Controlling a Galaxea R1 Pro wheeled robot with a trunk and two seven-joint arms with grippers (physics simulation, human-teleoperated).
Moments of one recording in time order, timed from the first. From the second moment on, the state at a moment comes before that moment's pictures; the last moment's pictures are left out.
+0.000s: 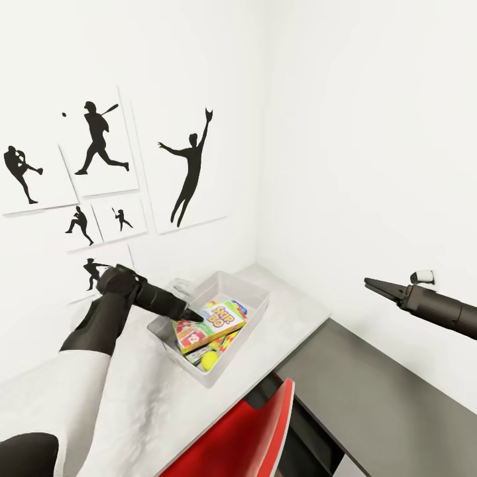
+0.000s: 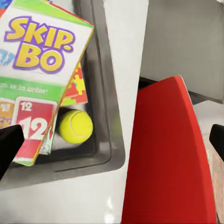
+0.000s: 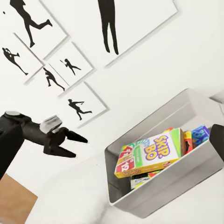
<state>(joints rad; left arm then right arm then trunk) -0.87 0.04 0.02 -1.18 -0.92 1.02 -1.56 -0.50 -0.47 -0.34 -1.49 -0.70 1.04 0.96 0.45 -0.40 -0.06</state>
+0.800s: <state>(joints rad) -0.79 0.41 0.25 -1.19 -0.21 1.02 -1.56 -0.49 -0.47 -0.34 -1.50 -0.71 1.04 0.99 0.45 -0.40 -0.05</state>
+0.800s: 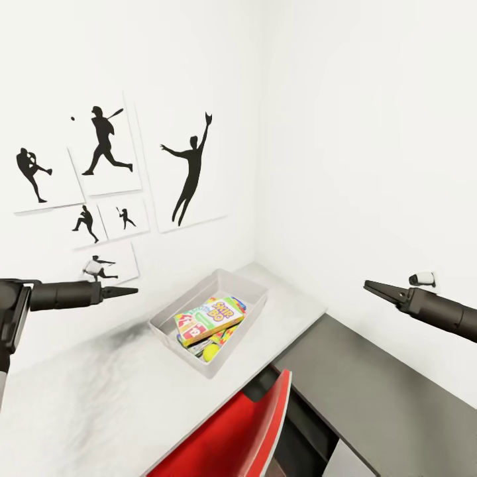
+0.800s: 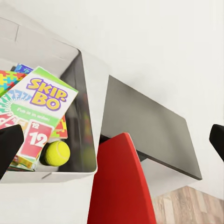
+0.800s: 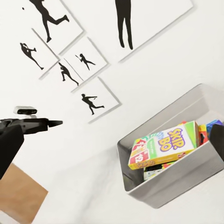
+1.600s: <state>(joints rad) -0.79 0.42 0.25 -1.19 -0.20 1.02 -1.56 -0.49 -0.47 -0.34 -1.50 -0.71 1.04 1.02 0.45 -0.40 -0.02</state>
